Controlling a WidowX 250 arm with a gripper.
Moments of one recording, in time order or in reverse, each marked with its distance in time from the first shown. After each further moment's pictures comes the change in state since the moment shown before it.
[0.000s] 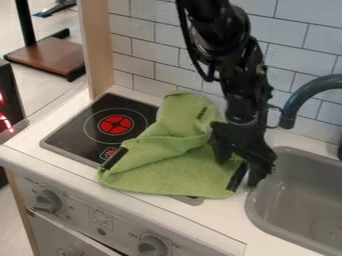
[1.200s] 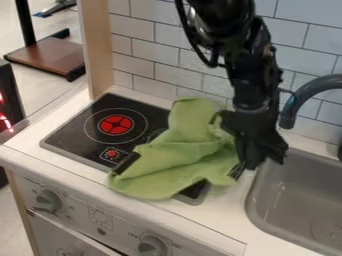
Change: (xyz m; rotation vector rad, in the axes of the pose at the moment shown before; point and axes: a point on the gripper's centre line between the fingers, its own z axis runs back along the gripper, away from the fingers) arm 0.004 -0.007 0.039 -0.040 -0.065 -0.033
